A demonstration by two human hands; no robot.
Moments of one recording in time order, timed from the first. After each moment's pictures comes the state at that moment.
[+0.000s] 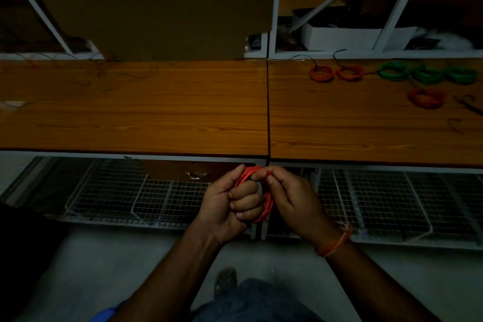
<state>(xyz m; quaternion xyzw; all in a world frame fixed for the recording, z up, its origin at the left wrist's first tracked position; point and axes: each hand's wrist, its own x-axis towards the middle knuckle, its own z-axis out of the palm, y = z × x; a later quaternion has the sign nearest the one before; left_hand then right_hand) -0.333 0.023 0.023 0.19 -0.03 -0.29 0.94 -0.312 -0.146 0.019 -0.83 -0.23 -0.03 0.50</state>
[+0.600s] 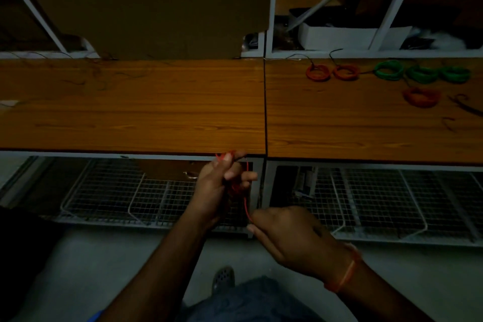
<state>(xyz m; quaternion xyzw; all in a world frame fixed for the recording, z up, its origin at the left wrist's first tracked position) -0.321 0.034 0.028 0.46 0.05 -0.07 0.88 -0.353 -0.155 0.019 -0.88 -0.42 -0.02 0.22</state>
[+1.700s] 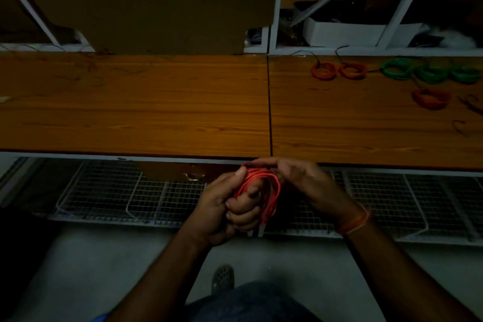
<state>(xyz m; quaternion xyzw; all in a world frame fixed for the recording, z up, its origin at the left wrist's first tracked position) -0.324 0.041 0.038 0.27 -0.15 -0.32 0.90 -0.271 -0.160 0.050 -0.69 -0.24 0.25 0.64</state>
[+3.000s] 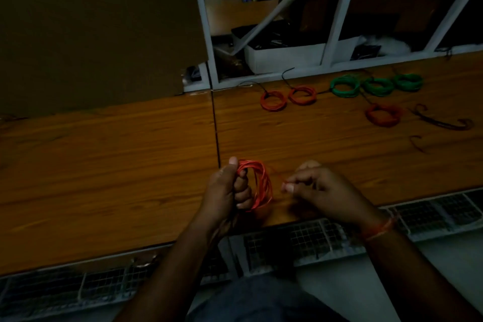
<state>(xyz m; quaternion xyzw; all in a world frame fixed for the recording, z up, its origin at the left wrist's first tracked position) -0.122 -0.054 0.023 0.43 0.07 -0.17 0.88 -0.138 -0.276 0.041 -0.87 -0.12 0.08 0.47</state>
